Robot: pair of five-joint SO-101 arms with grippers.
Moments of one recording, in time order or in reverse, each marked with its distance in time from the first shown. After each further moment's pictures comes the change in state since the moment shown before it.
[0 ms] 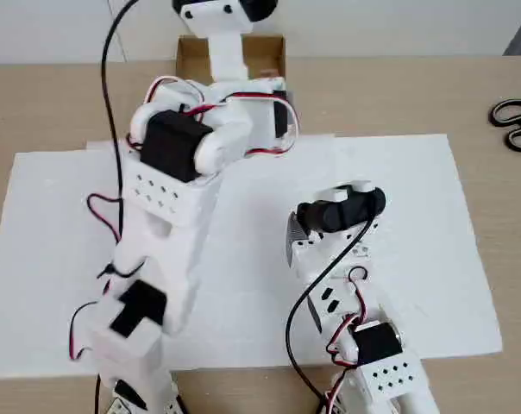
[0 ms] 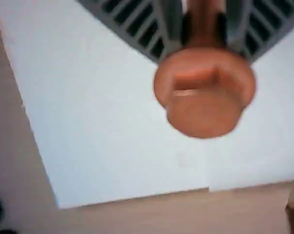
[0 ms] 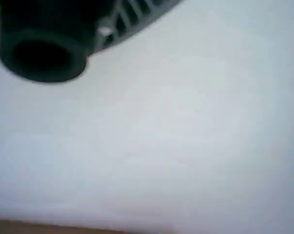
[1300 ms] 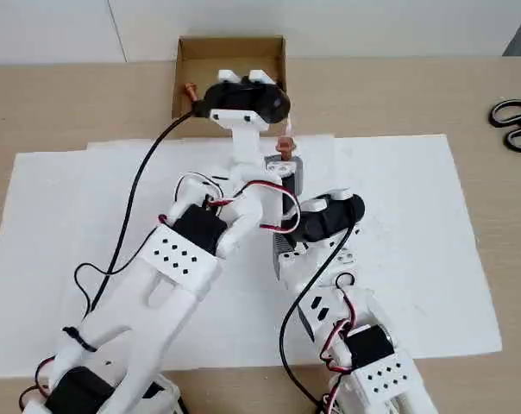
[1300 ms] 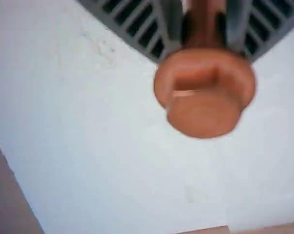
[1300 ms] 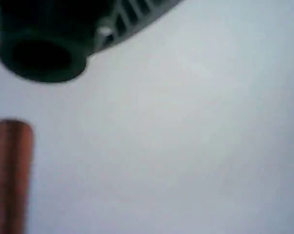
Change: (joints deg) left arm 4.3 -34.5 87.1 -57.9 -1.4; right arm -5.0 -0.3 2.8 -0.1 0.0
